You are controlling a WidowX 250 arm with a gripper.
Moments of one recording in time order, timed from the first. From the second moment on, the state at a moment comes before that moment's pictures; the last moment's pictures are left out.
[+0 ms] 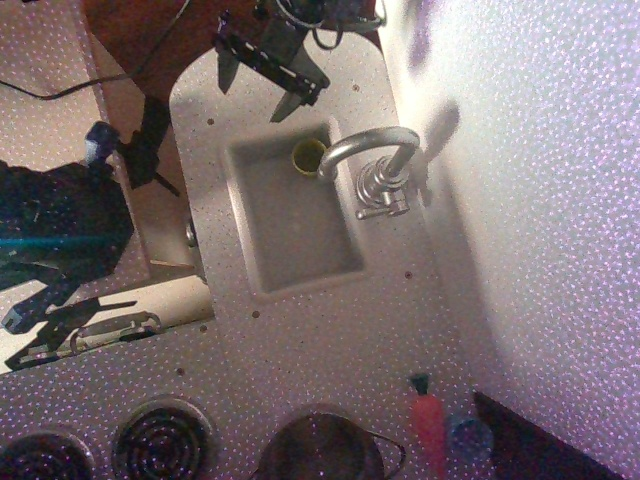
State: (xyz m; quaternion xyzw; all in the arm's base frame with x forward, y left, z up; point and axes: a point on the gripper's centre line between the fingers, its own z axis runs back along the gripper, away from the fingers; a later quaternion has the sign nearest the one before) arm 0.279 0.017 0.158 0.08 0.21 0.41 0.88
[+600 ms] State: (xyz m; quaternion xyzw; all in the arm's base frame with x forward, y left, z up) arm 0.289 0.004 0.142 0.11 0.25 0.38 0.88
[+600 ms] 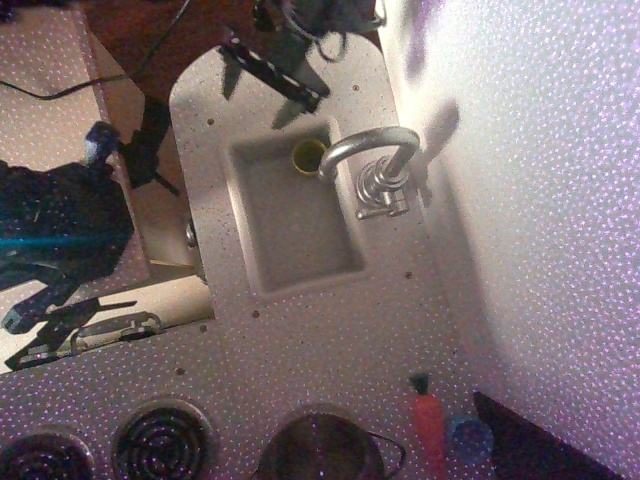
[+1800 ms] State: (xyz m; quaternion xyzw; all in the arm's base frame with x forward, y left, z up) arm 0.272 -0.112 0.137 0.06 0.23 0.22 0.95
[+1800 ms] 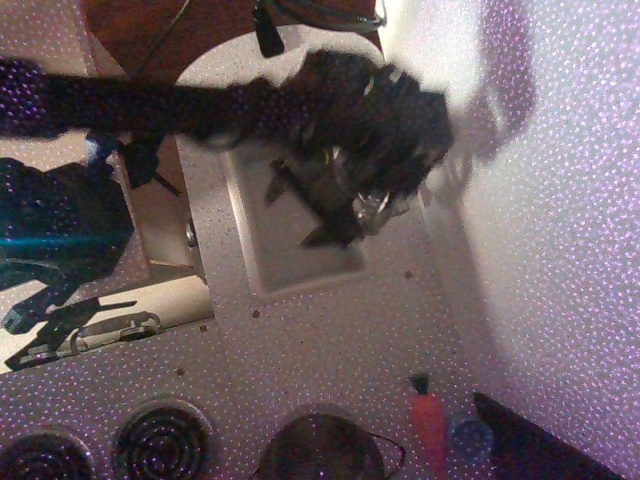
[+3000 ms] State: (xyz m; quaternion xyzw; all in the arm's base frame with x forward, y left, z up) arm 0.299 -0.086 0.151 -0.24 0.25 -0.11 0.93
